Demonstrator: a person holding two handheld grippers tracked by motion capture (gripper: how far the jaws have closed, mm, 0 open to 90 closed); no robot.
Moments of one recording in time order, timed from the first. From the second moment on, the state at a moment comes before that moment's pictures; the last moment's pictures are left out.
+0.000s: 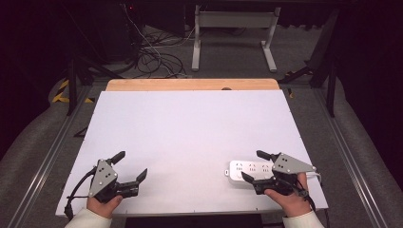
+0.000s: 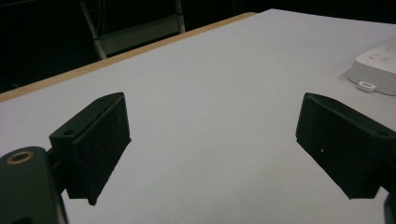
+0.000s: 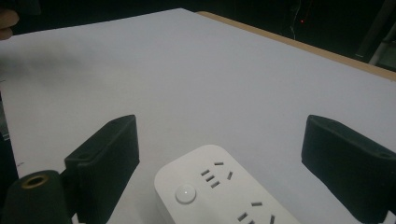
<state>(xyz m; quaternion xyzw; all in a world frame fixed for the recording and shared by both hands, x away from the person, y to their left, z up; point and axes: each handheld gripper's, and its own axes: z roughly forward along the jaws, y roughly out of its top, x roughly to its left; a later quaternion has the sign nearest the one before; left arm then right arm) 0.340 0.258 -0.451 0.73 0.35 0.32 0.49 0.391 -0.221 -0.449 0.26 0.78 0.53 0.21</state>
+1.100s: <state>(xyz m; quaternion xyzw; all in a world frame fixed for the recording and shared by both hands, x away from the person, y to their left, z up) 0.337 0.255 -0.450 0.73 0.35 0.34 0.48 0.393 -0.220 -0.428 0.24 0.79 0.52 0.21</state>
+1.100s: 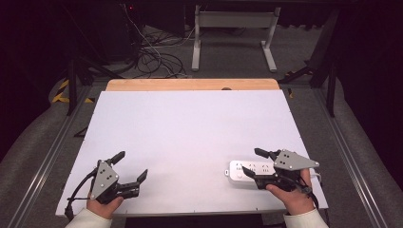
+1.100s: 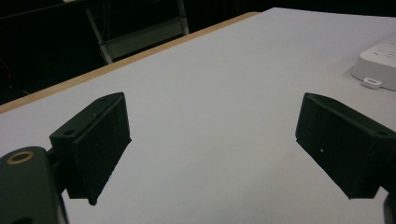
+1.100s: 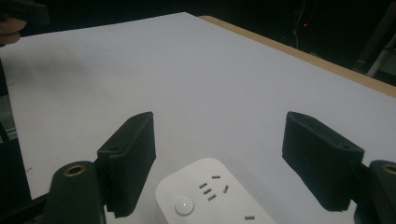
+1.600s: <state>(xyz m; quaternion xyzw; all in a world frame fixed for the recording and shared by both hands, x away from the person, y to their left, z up) 0.337 0.255 -0.450 0.73 0.35 0.34 0.48 0.418 -0.186 -0.414 0.22 0.81 0.51 0.18</state>
